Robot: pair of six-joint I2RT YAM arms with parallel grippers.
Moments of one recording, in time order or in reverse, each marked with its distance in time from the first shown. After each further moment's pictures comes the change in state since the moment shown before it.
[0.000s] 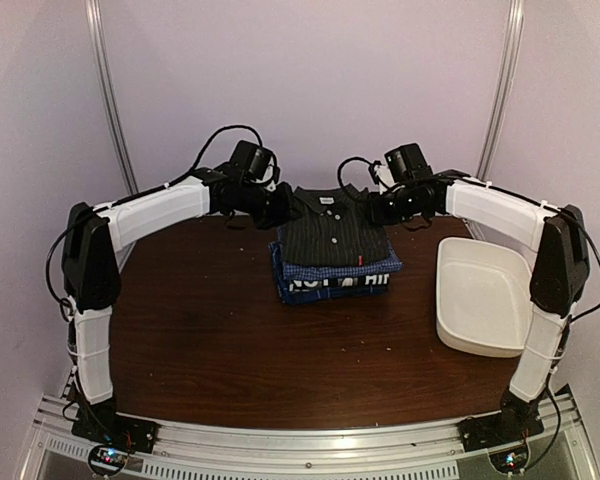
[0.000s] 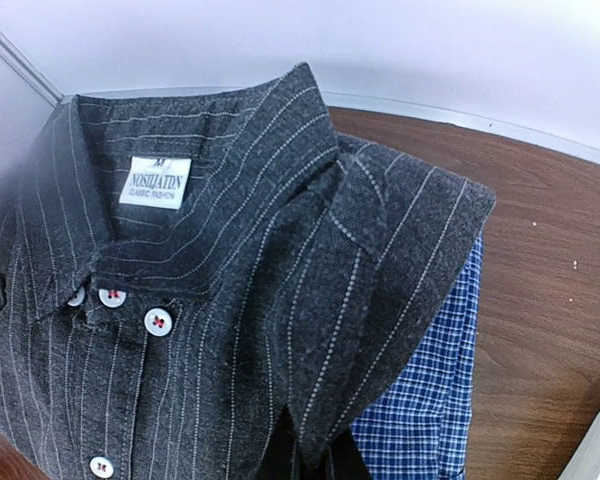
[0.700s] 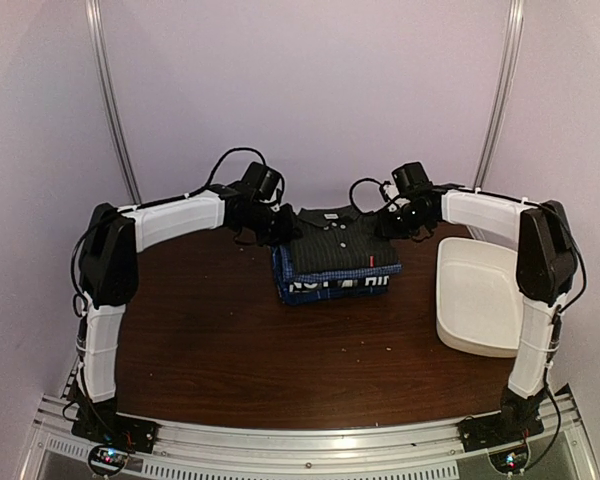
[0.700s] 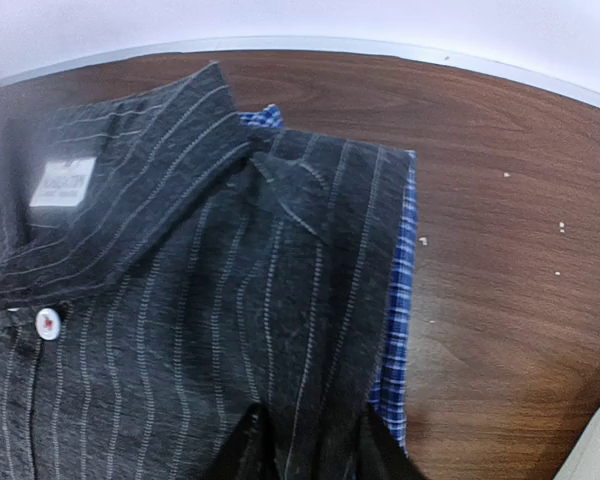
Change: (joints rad) left arm 0.004 0.122 -0.004 0.012 -0.032 -0.010; right arm -0.099 0.114 -0.047 0.033 -0.035 -0.040
